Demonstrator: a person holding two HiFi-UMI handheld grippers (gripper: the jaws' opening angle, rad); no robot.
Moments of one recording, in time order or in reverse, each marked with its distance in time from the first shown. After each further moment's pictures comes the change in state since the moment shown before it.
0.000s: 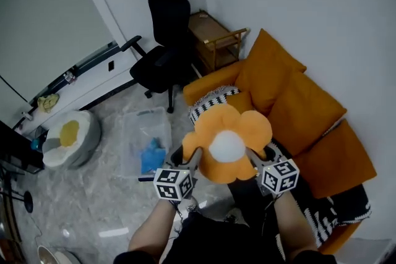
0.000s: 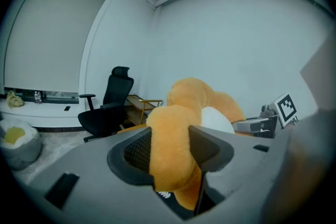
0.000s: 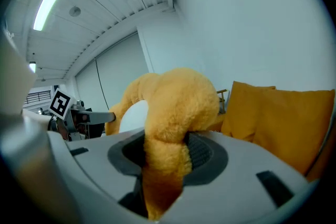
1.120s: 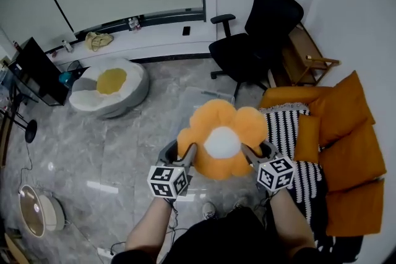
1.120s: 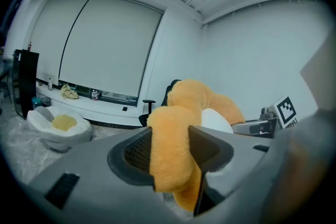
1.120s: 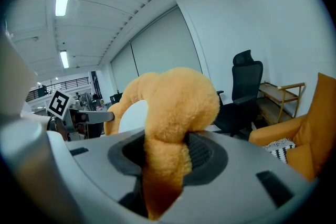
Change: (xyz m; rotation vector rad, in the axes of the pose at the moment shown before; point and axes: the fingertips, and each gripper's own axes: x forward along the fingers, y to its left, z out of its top) left arm -0.250 0.345 -0.027 -0.195 -0.118 0.387; right arm 0.257 0.351 -0.022 -0.170 0.149 0.370
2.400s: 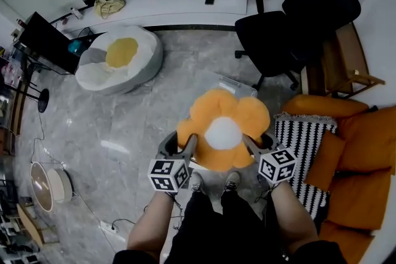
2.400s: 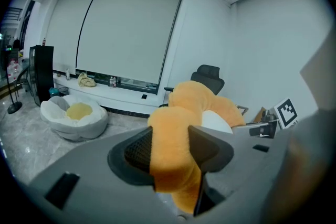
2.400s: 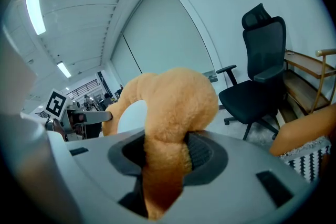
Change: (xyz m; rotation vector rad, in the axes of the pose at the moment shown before) left arm 0.175 0.108 -0.001 -0.099 0.146 0.234; right arm 0.214 -0.120 0.001 0.120 0.183 0.176
